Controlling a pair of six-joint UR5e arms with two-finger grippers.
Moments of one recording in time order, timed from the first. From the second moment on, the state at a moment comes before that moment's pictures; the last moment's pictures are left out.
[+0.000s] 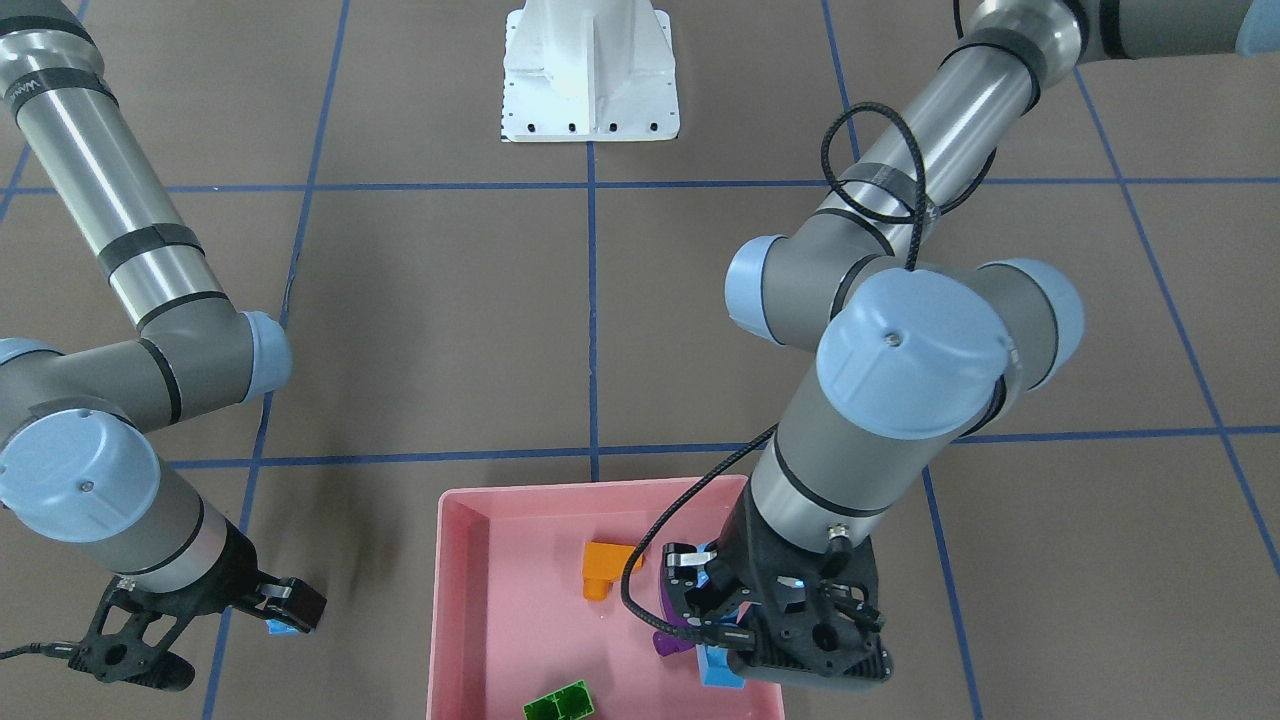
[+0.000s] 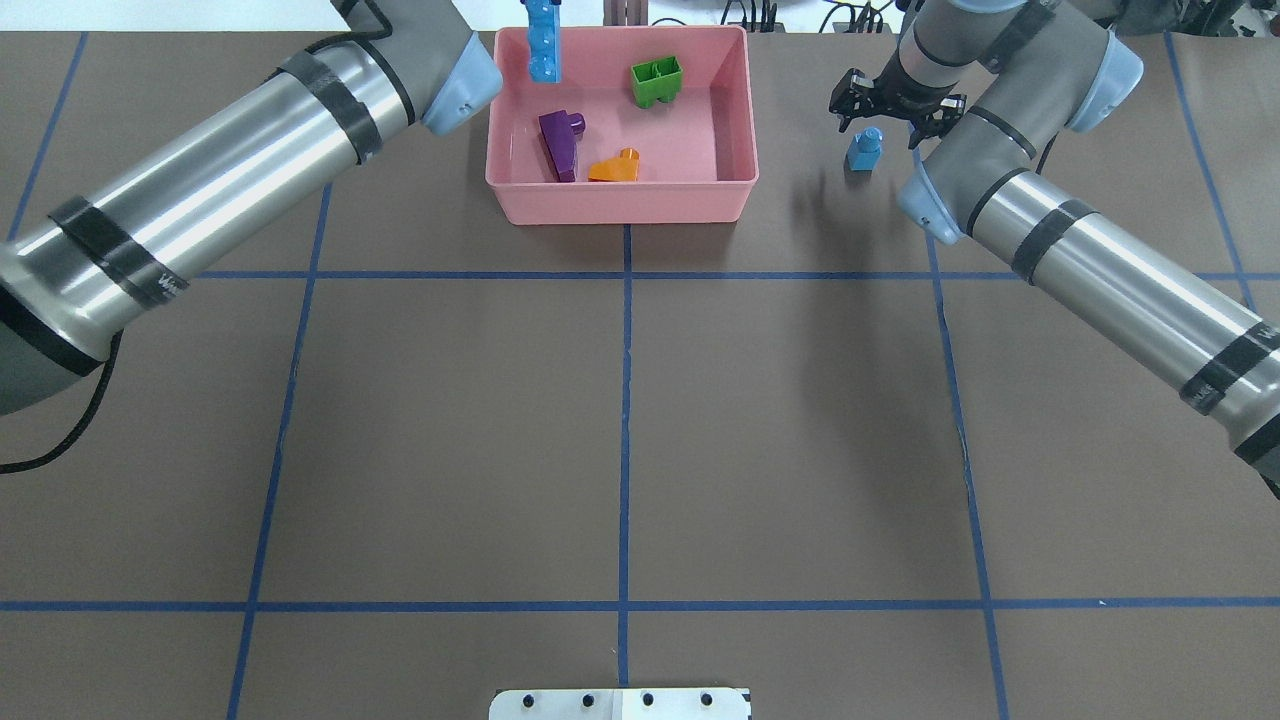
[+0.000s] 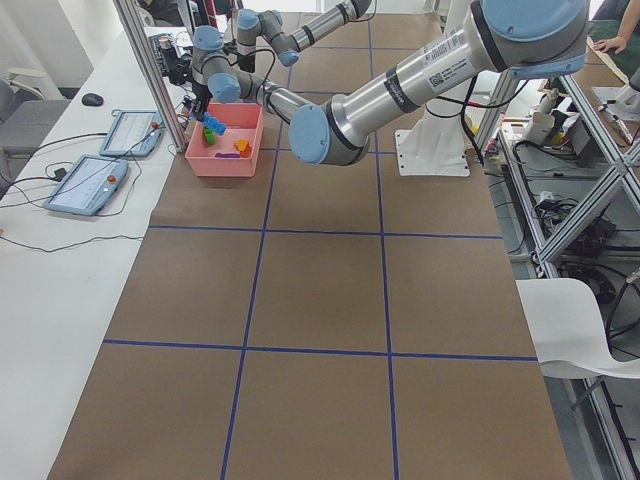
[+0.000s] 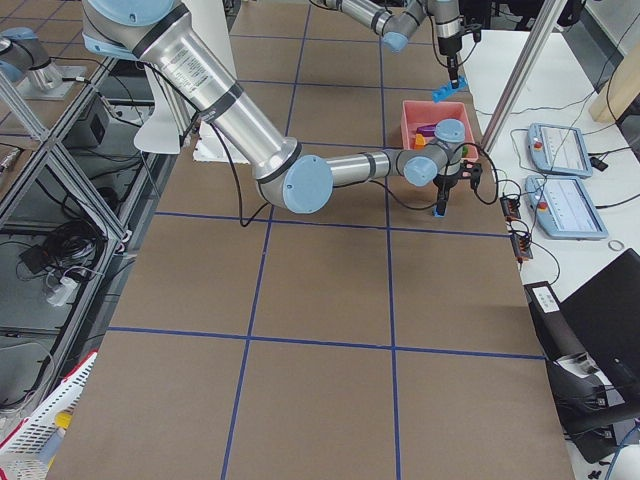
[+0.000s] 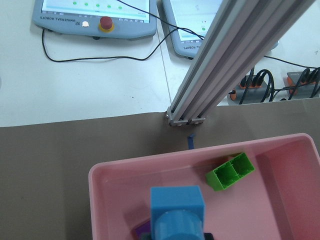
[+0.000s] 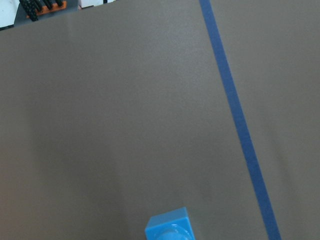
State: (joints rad) left arm -0.95 -2.75 -0.83 -2.12 -1.98 -0.88; right arm 0.98 -0.74 0.87 -1.03 2.04 1.10
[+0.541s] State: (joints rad) left arm -0.94 -2.77 -0.84 -2.13 -1.95 -0.92; right arm 0.96 -0.72 0.81 -1.02 2.03 1.09
